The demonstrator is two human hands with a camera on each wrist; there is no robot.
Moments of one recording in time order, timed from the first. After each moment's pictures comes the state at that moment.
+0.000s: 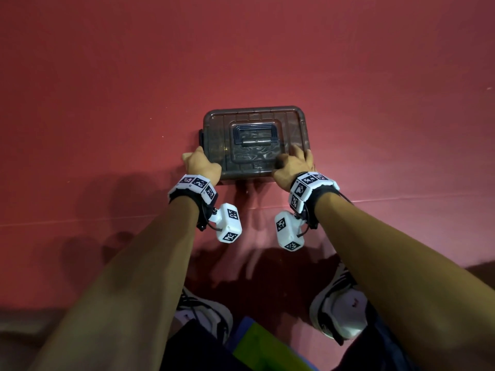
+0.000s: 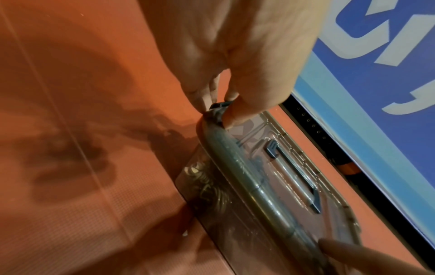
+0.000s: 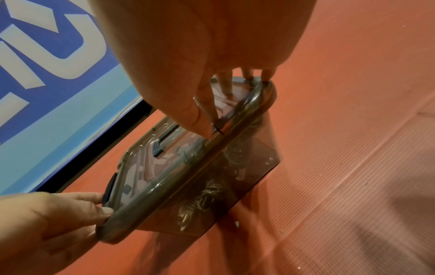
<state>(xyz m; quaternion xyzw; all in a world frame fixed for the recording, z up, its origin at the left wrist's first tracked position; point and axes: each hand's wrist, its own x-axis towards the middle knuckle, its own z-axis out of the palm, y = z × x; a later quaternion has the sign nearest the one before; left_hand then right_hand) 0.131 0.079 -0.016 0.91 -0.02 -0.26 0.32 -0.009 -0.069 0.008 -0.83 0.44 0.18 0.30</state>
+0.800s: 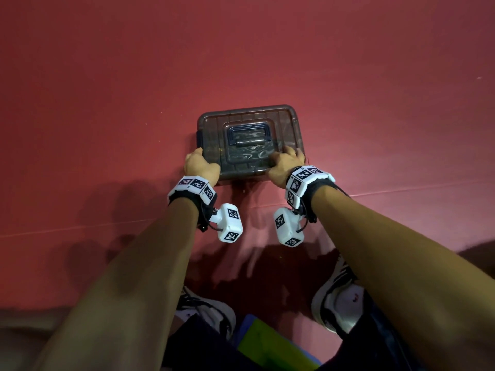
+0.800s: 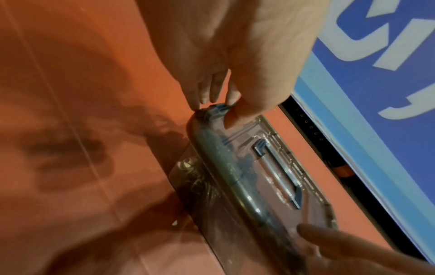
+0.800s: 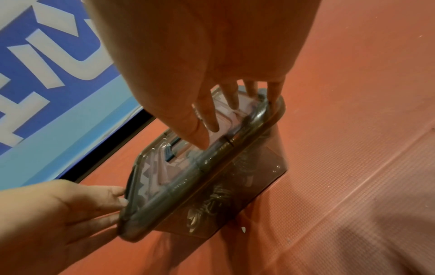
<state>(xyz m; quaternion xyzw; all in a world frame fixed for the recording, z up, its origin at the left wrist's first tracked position) 0.129 0.076 -0.017 0.91 -0.06 -0.26 0.31 -0.006 -0.073 0.001 -0.83 0.41 0.22 0.30</state>
